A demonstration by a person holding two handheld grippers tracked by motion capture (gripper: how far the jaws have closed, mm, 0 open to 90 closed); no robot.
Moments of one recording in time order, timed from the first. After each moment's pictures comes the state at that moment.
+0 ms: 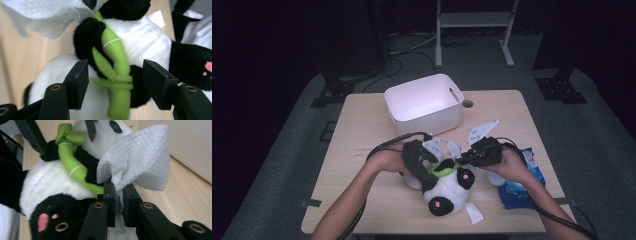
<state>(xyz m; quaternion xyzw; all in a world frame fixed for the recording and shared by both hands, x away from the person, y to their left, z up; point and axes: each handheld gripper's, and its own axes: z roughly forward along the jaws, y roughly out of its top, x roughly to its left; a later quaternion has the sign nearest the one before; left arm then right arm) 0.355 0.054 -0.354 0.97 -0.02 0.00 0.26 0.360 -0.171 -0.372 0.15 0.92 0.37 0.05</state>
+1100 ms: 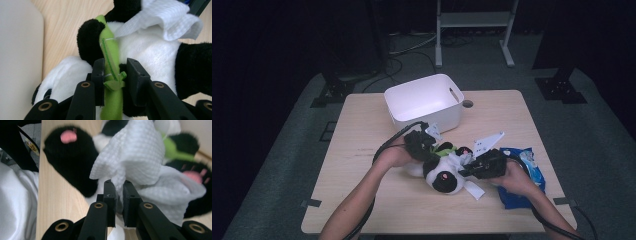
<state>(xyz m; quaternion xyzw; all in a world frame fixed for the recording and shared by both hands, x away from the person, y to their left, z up) 0.383 0.056 -0.358 0.95 0.11 0.07 0.27 0.339 -0.182 -0.396 0.15 0.91 0.39 0.02</state>
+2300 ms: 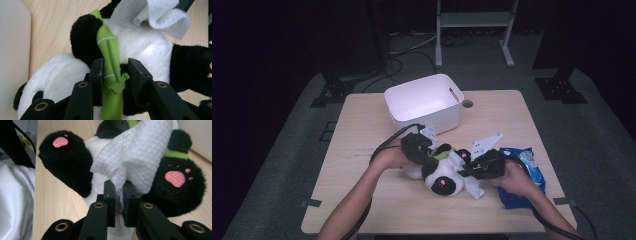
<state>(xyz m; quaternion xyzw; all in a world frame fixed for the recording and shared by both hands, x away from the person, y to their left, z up) 0.382 0.065 -0.365 0.95 0.11 0.03 0.29 0.335 -0.176 -0.392 0.14 0.92 0.37 0.04</state>
